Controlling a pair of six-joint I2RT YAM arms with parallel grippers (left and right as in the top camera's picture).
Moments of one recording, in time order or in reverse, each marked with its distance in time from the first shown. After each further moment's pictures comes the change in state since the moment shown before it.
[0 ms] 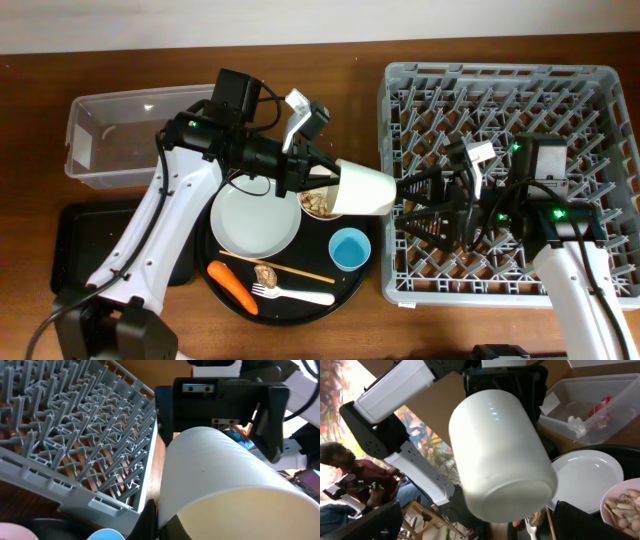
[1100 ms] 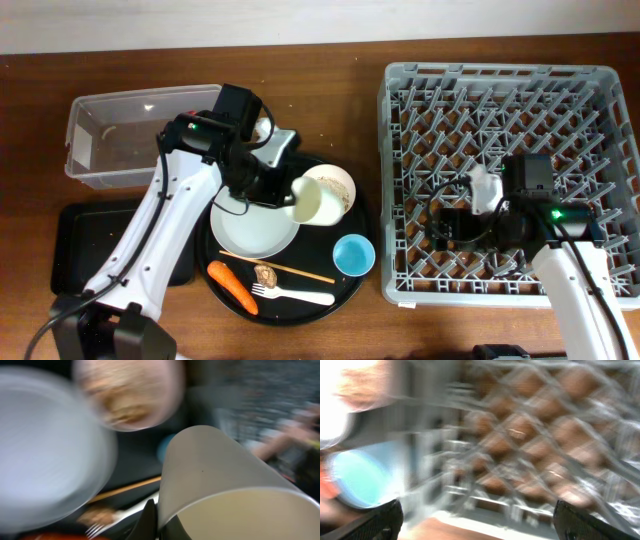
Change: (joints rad) left arm -0.008 -0.020 -0.005 -0.248 -0.706 -0.428; right arm 0.006 0.000 -0.006 -0.366 1.128 0.208
